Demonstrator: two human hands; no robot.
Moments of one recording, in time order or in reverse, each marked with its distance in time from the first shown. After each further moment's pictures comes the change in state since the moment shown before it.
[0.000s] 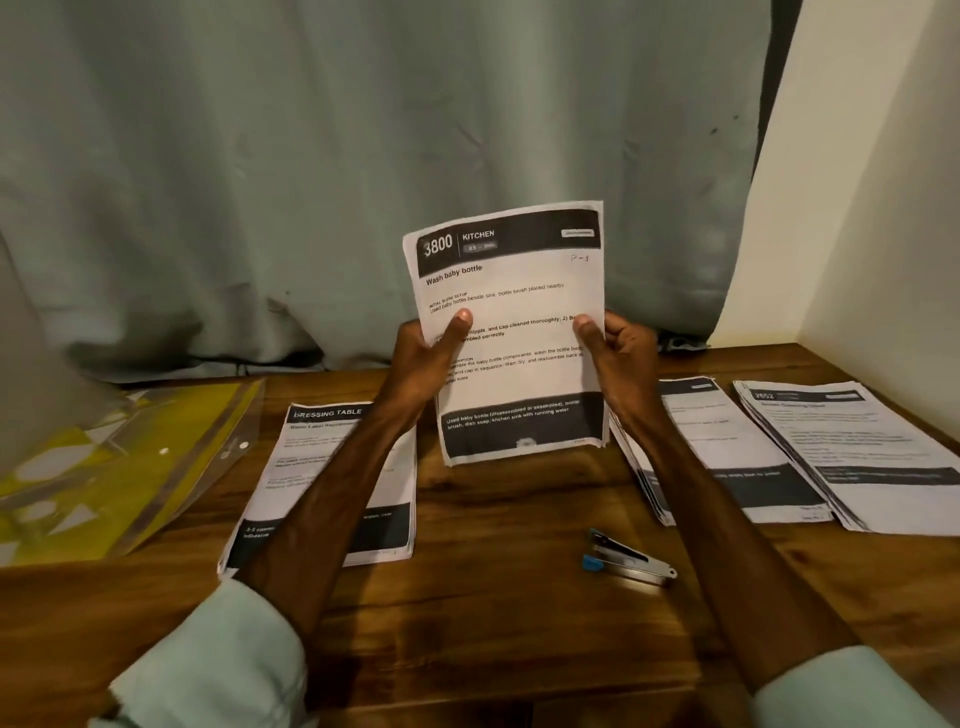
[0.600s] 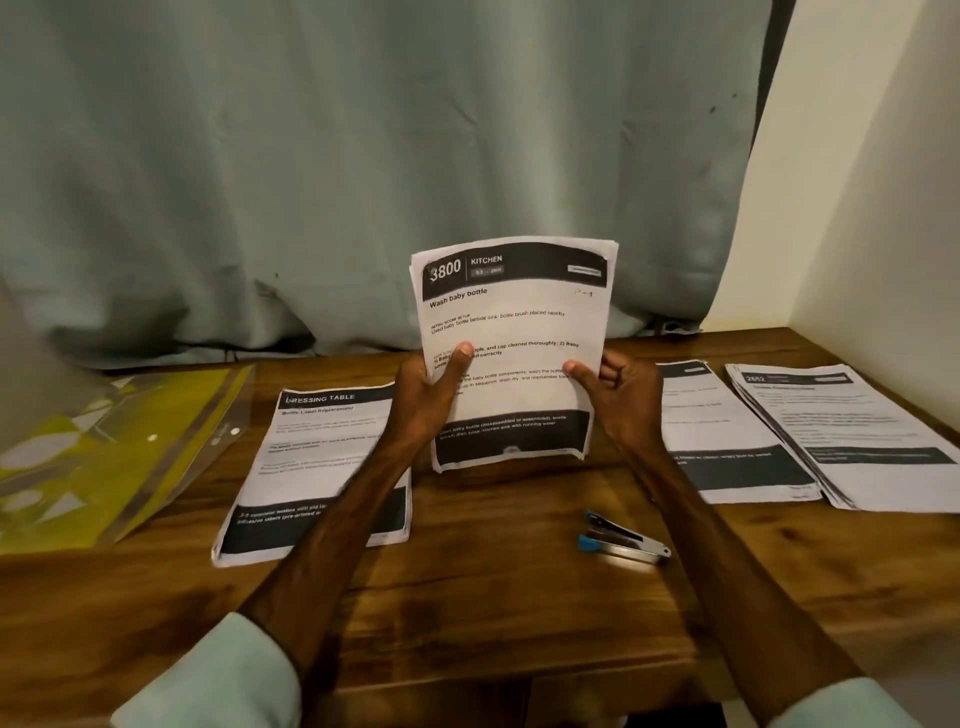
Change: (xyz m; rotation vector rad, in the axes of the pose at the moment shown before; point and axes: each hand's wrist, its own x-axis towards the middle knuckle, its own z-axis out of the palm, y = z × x) left_hand -0.034 -0.044 0.004 0.050 0.068 -0.034; right_hand -0.047 0.029 -0.010 -0.135 0.047 0.084
